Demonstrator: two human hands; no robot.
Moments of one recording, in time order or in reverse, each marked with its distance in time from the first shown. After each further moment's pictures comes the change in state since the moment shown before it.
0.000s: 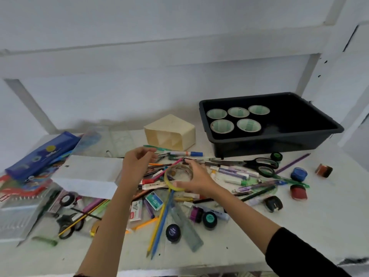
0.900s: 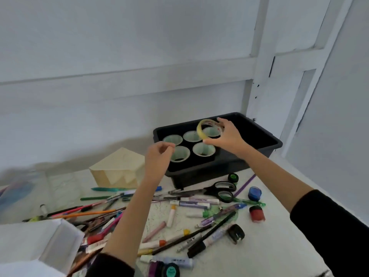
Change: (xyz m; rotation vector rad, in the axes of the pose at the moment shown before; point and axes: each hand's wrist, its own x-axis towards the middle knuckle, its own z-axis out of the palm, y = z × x) left_hand 0.046 0.085 0.177 -0.024 -0.239 0.272; right_hand 0.025 0.055 -0.253 0.043 0.563 0.064
